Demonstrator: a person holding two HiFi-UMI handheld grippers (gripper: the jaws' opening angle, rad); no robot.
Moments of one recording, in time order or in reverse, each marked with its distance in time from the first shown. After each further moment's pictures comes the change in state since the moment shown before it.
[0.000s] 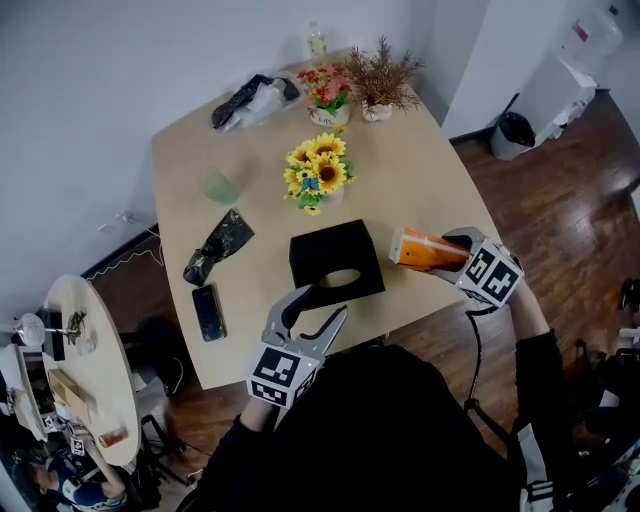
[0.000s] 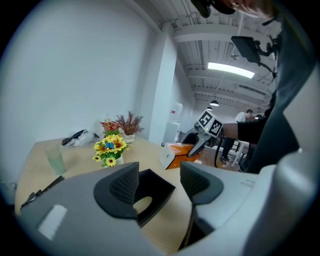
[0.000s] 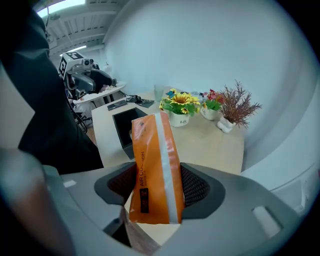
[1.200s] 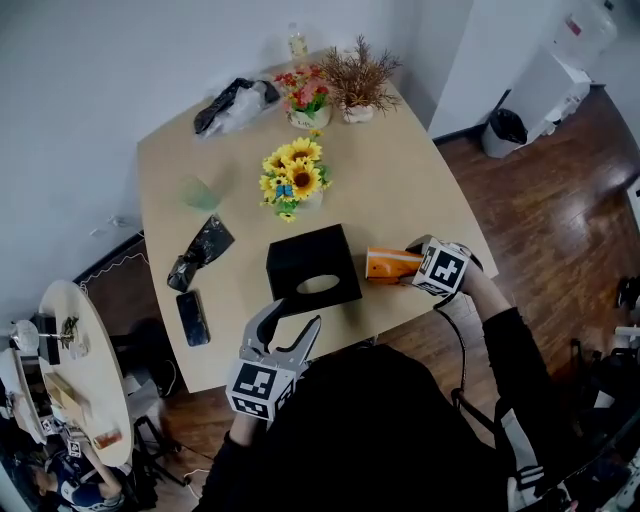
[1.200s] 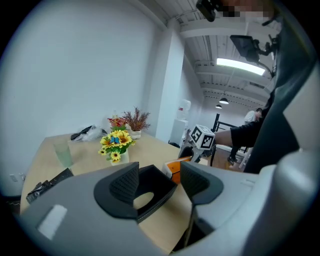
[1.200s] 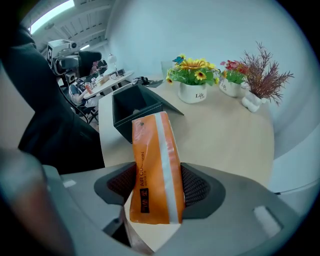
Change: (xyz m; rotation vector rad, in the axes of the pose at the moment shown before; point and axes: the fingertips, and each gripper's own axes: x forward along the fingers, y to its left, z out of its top) left arm 0.005 0.000 -0.008 -0.032 0.033 0.095; right arm 0.085 0.008 -0.047 -0.004 0.149 0.205
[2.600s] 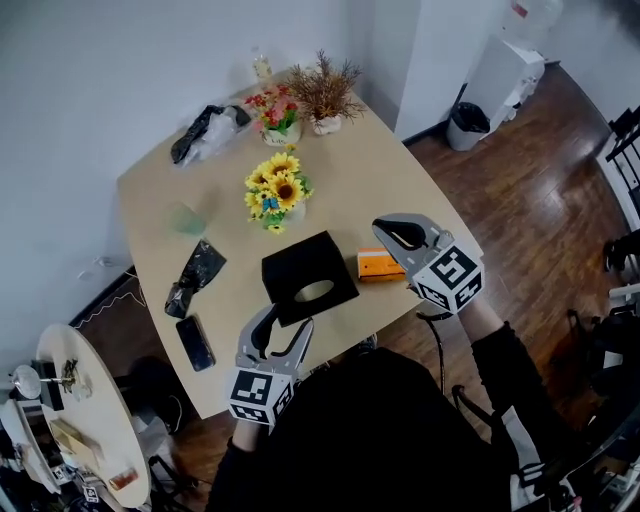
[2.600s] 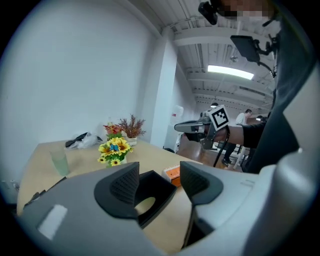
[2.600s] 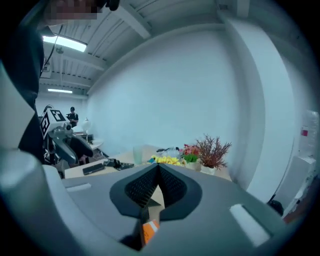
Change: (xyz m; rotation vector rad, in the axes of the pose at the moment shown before) left arm -0.022 0.007 0.006 0.029 -0.073 -0.078; right arm -0.181 0.017 0.150 0.176 -0.878 -0.432
